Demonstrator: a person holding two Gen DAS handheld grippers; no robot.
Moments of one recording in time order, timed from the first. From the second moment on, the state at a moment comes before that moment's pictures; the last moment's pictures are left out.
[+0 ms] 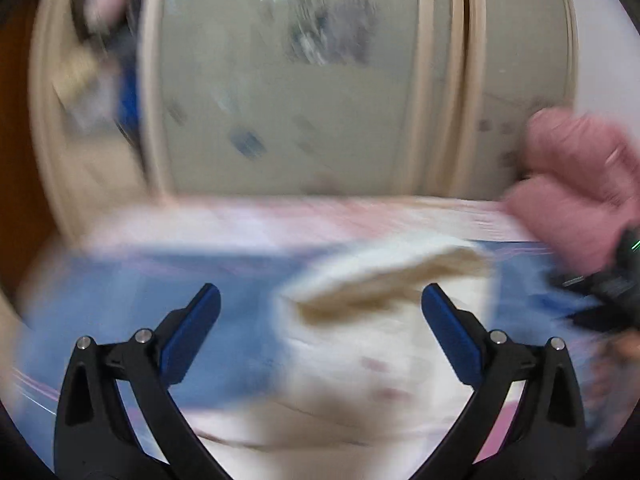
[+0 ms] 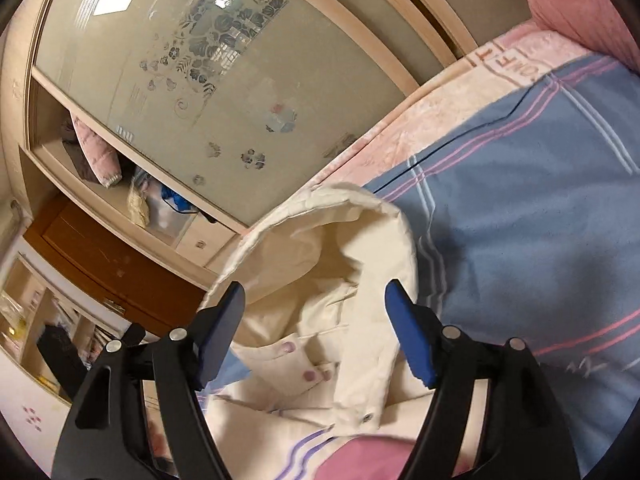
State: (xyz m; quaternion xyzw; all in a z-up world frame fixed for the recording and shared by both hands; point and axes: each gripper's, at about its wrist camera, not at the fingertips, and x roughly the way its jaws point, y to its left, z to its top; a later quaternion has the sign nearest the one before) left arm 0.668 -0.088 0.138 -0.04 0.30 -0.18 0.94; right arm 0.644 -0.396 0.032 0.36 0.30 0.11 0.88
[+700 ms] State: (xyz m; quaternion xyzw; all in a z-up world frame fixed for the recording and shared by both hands) left arm 0.825 -0.070 0.036 -0.27 0.45 -0.12 0.84; right arm 0.755 -0.335 0.009 0.06 0.35 0.03 0.93
